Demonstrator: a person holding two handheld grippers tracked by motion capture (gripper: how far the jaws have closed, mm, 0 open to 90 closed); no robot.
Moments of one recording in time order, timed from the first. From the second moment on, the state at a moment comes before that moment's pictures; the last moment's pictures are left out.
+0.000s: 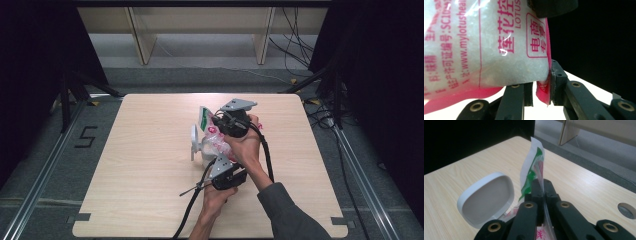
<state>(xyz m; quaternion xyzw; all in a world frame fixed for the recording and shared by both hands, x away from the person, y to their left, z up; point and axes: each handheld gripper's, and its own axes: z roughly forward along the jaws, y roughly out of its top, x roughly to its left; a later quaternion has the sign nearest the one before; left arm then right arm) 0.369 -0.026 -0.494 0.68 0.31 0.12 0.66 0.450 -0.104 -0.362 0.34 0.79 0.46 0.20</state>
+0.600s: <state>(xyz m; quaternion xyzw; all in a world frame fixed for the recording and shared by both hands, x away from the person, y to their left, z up) 0.368 -0.027 -0.492 0.67 0.31 0.12 0.66 0.448 -0.100 -0.363 0.34 0.81 0.44 0.20</state>
